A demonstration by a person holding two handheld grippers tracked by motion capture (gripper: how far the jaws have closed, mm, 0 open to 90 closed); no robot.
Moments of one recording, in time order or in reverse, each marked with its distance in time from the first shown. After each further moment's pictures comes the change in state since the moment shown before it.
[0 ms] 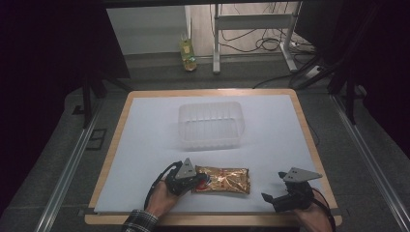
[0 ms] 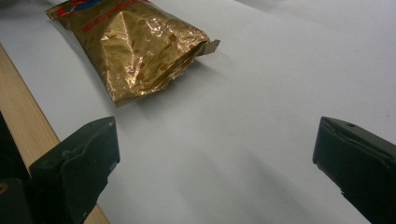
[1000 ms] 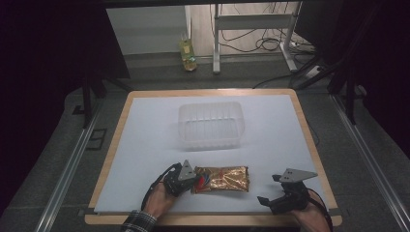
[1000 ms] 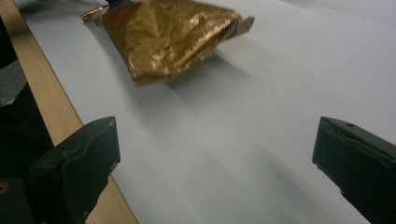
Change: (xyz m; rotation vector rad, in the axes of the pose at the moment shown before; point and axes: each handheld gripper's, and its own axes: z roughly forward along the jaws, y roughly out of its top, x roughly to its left) left arm 0.003 -0.010 0.003 0.101 0.060 -0.021; right arm 0.005 0.002 0.008 0.015 0.098 0.017
